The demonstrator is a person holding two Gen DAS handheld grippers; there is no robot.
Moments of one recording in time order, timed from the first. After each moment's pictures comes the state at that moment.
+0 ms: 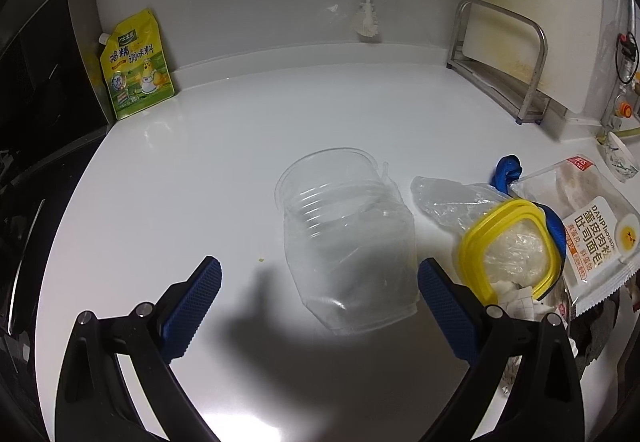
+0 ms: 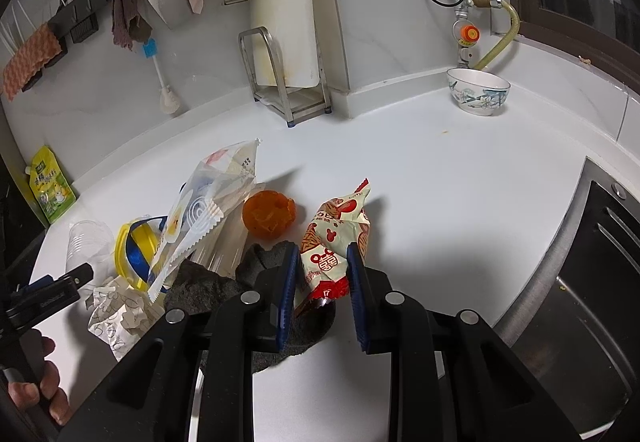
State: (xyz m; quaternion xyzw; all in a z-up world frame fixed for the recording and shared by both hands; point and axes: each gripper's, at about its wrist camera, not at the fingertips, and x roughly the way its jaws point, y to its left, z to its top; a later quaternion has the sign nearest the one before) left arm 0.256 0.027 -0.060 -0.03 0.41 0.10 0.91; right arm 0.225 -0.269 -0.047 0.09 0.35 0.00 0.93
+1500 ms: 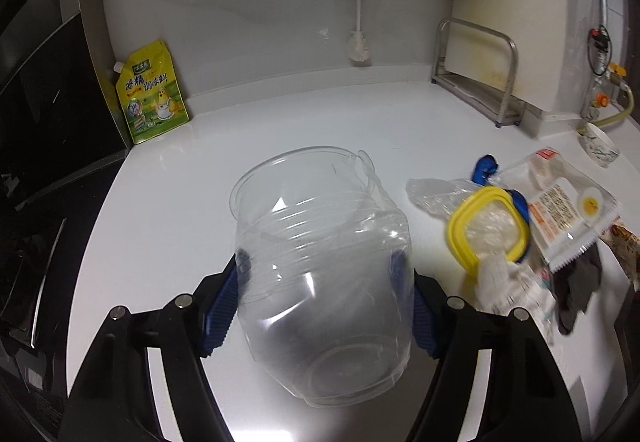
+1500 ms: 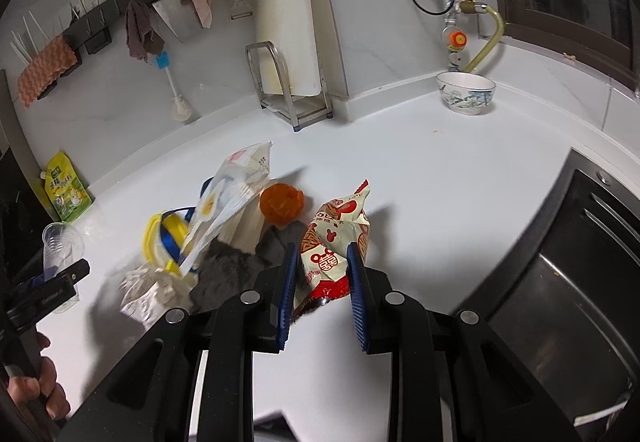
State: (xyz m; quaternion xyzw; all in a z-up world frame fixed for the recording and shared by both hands) left arm 0.204 0.033 -0.028 0.00 0.37 0.08 0.92; right arm 0.170 -0.267 -0.024 0.11 0.34 0.00 0.94
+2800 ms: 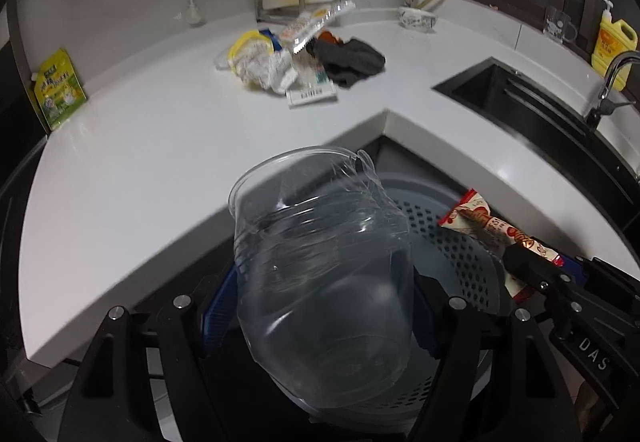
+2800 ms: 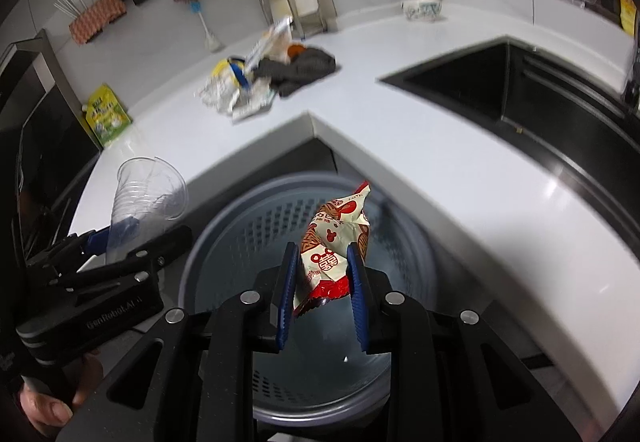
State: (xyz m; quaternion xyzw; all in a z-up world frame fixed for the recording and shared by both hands) left arm -0.015 -0.061 -0.087 0.08 0.42 -0.15 0.89; right arm -0.072 -0.220 -0.094 0.14 0.41 0.01 0.90
